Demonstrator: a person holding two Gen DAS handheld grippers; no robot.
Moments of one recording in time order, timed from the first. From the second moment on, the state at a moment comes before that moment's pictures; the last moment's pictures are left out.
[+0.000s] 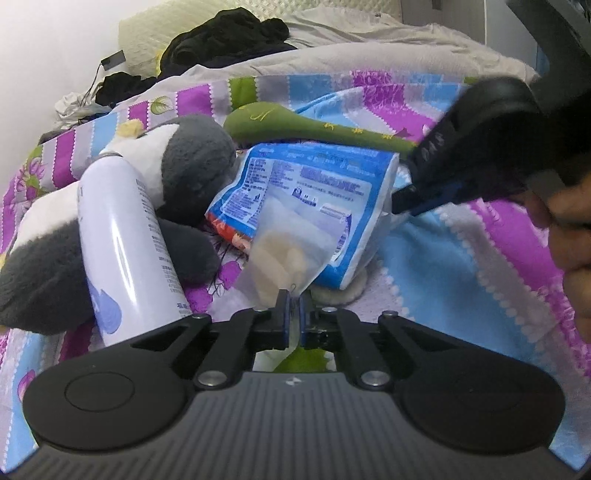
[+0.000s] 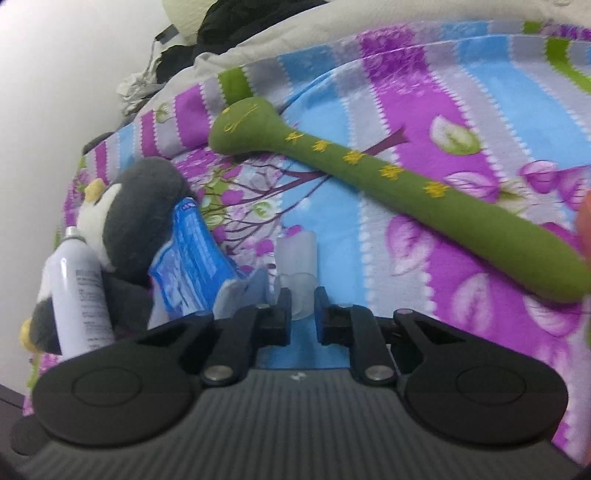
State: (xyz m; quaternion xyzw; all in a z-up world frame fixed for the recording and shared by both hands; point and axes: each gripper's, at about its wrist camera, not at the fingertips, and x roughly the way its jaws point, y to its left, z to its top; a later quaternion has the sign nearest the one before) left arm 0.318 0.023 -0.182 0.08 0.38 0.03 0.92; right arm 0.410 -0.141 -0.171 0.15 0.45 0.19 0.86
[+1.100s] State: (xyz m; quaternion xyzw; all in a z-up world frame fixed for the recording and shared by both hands) left arm 0.136 0.020 -0.123 -0.17 0.41 0.00 0.90; right arm 0.177 -0.203 -0.142 0.07 0.44 0.17 0.88
